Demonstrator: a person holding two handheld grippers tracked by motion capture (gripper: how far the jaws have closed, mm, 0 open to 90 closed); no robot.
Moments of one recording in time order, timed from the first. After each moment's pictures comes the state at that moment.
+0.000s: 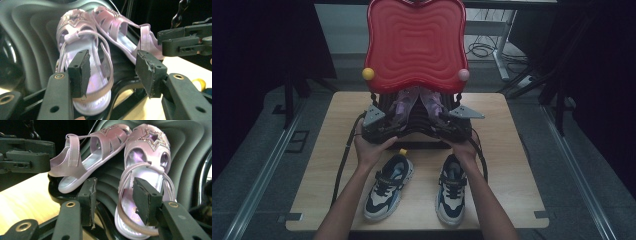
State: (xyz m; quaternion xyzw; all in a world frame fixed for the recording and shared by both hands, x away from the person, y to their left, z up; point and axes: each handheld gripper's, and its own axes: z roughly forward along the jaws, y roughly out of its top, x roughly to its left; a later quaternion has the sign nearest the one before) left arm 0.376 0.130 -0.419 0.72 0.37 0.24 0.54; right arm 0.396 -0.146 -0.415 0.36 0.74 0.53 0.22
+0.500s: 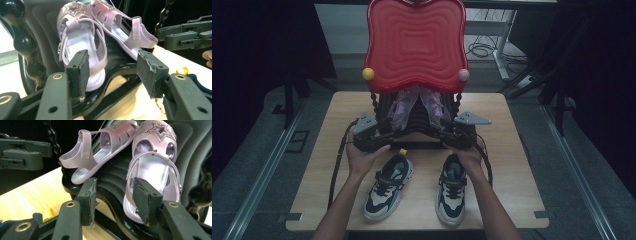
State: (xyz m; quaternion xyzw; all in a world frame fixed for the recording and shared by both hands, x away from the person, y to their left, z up) left arm 0.350 0.146 -0.419 0.72 0.37 0.22 0.54; right arm 0.379 -0.160 -0.419 0.35 0.74 0.54 0.19
